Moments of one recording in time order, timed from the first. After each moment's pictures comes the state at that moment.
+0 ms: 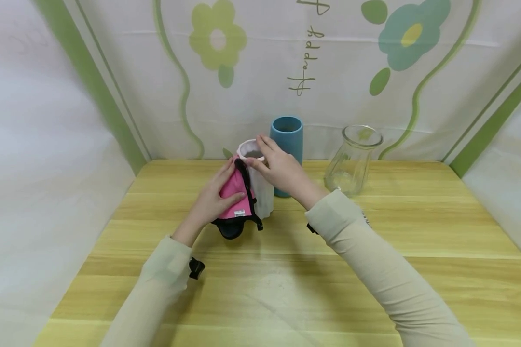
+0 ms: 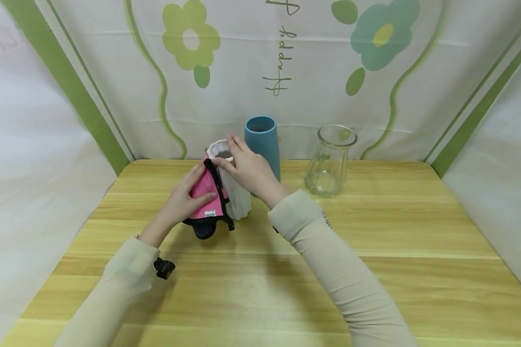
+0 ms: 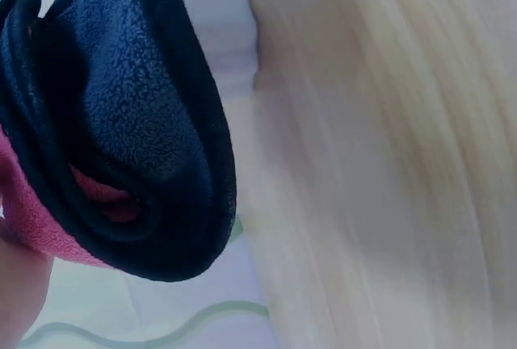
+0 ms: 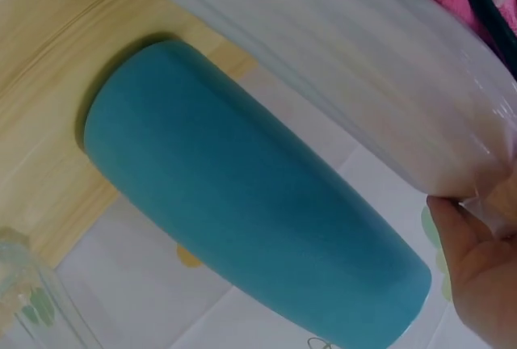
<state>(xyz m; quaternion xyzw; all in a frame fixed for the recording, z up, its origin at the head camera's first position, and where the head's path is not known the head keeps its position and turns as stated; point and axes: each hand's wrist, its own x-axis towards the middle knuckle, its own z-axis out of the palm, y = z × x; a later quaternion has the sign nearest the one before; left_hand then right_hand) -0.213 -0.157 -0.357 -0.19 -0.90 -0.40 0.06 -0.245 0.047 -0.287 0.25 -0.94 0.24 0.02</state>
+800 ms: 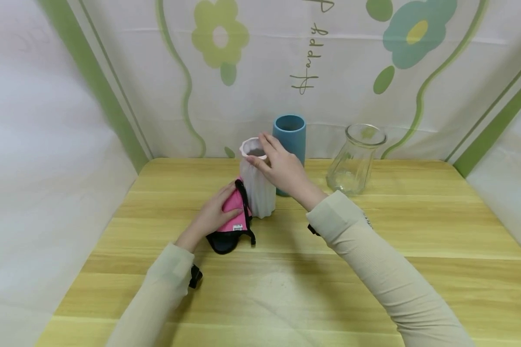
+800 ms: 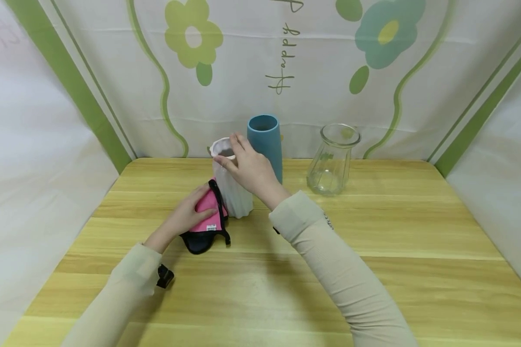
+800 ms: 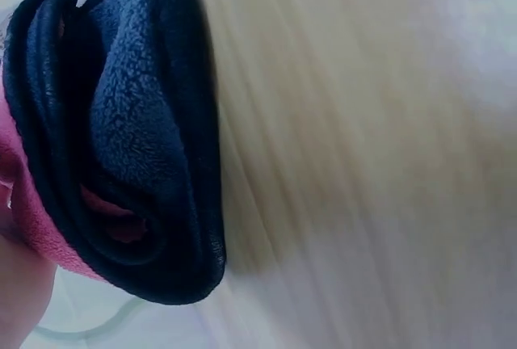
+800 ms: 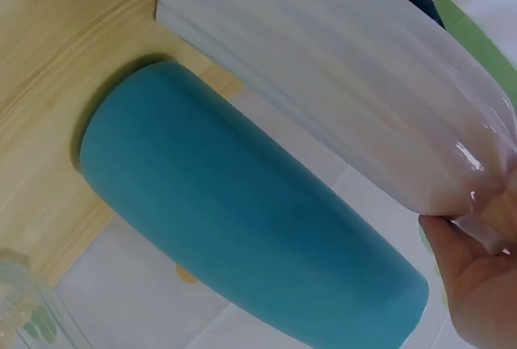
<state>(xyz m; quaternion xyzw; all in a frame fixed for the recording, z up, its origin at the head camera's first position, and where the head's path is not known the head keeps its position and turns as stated) -0.210 -0.172 -0.403 -0.19 -0.92 -0.33 0.02 -0.243 0.042 -0.291 0.24 -0.94 0.24 0.06</state>
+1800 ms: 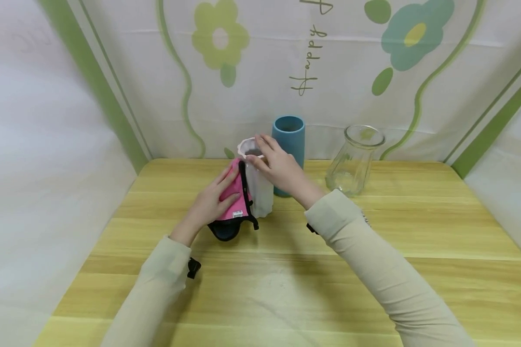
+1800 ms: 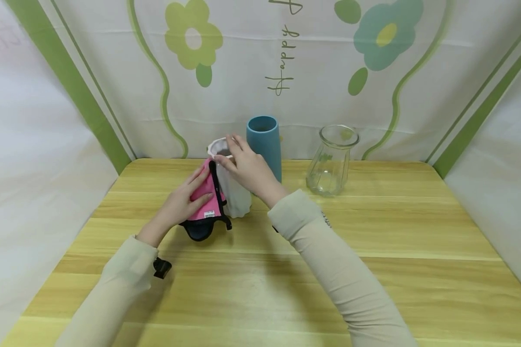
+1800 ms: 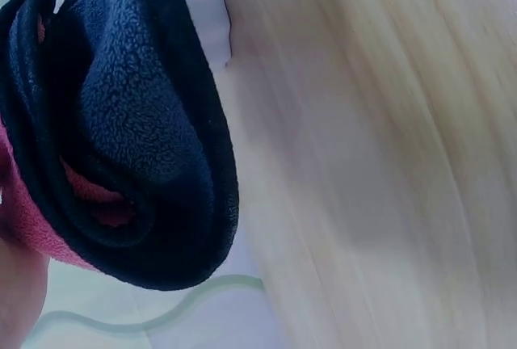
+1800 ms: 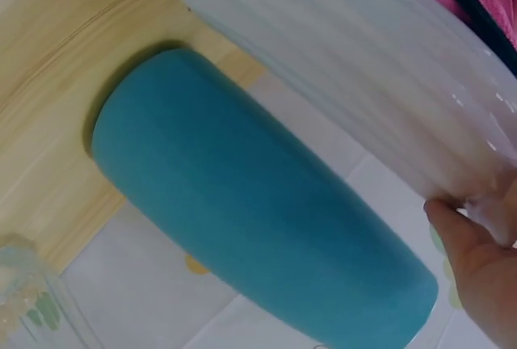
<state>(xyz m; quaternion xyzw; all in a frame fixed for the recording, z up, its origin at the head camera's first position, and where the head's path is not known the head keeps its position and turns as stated) -0.209 -0.168 -0.364 -0.23 -0.92 -0.30 0.10 -0.245 0.043 -0.291 0.27 -0.92 0.28 0.03</state>
